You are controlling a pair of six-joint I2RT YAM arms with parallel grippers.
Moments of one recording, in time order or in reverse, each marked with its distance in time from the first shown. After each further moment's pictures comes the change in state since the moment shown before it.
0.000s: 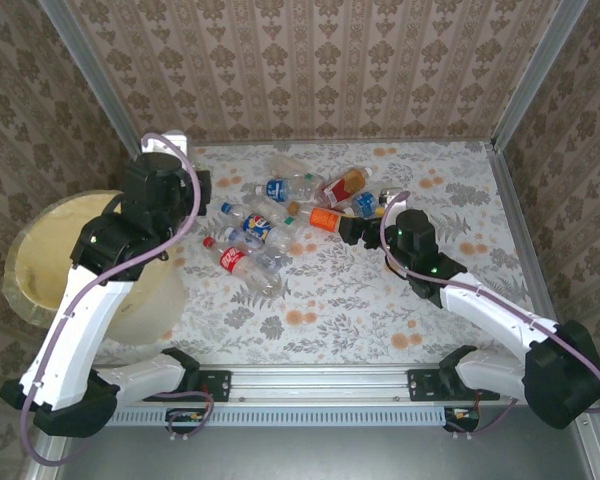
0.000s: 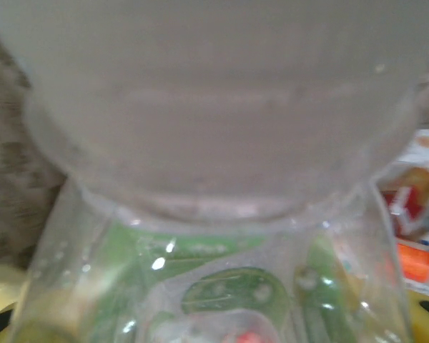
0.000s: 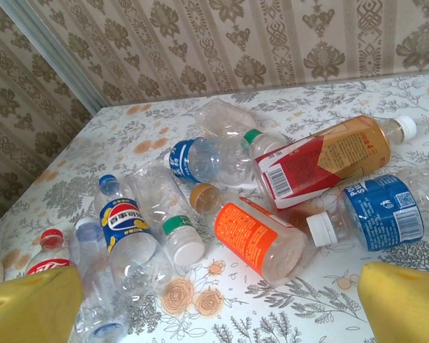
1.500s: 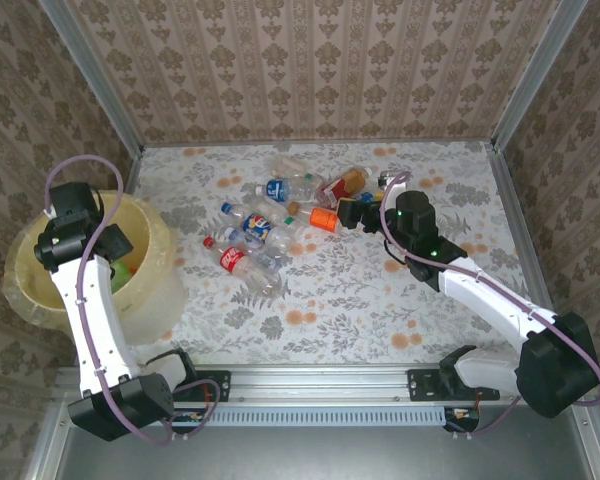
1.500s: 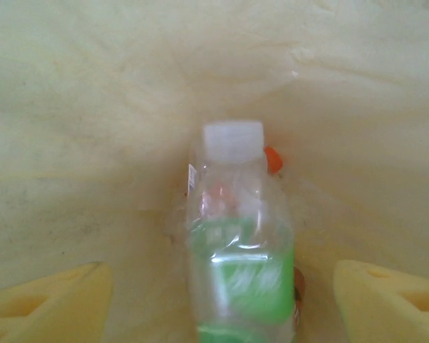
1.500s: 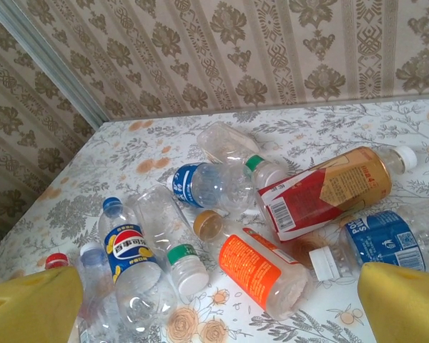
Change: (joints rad) left arm 0.922 -0.011 -0.247 -0.274 0.246 -0.058; right arm -0.039 0.061 0.146 -0.079 -0.031 -0.008
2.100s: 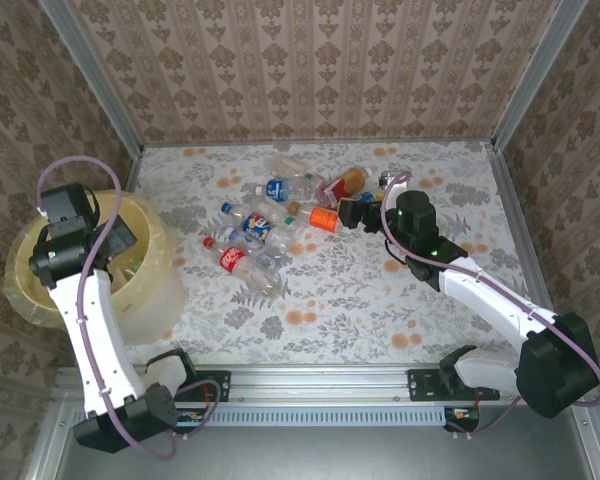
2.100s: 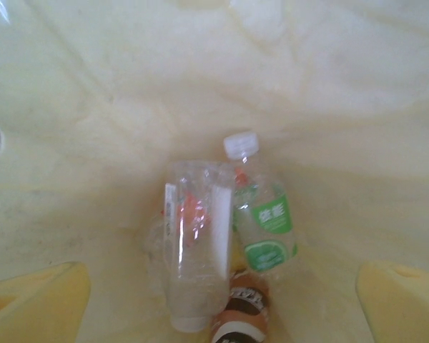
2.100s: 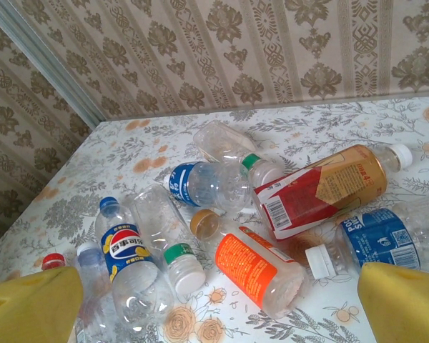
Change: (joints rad) left arm -0.015 -0.082 0.043 0.027 0.079 0.001; right arm -0.005 0.000 0.000 -0.004 0.000 0.002
